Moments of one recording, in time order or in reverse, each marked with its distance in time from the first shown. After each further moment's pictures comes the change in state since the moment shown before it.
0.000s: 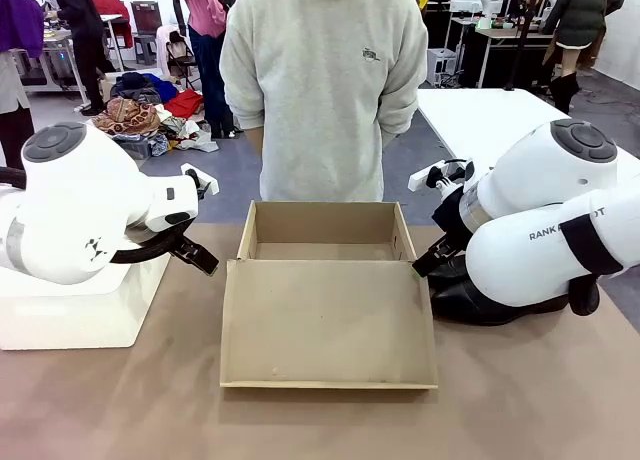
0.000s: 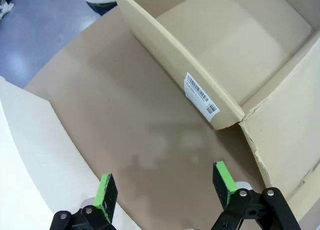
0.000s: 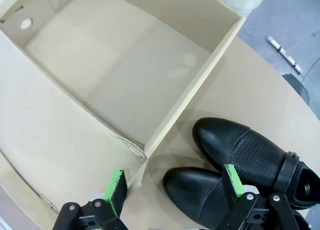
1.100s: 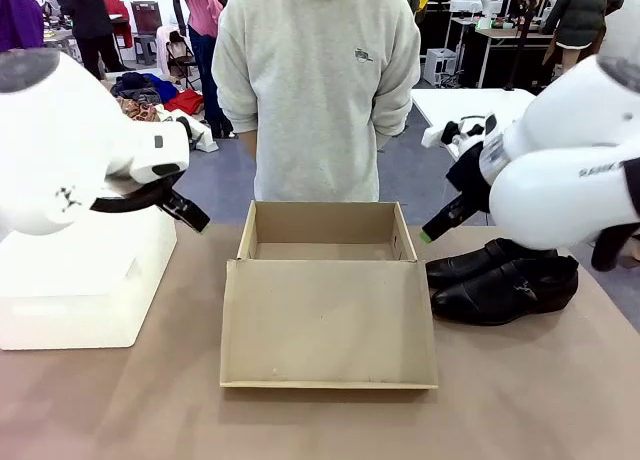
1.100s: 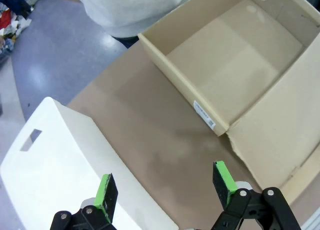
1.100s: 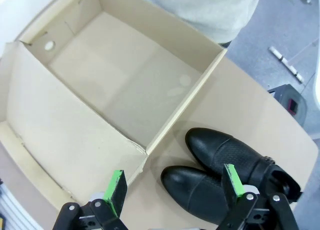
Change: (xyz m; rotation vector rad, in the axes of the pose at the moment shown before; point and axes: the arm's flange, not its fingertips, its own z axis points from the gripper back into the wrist) left arm 0.043 0.000 0.091 0.085 -0.051 -0.062; right arm 0.034 -0.021 0.075 0.040 -0.043 0.003
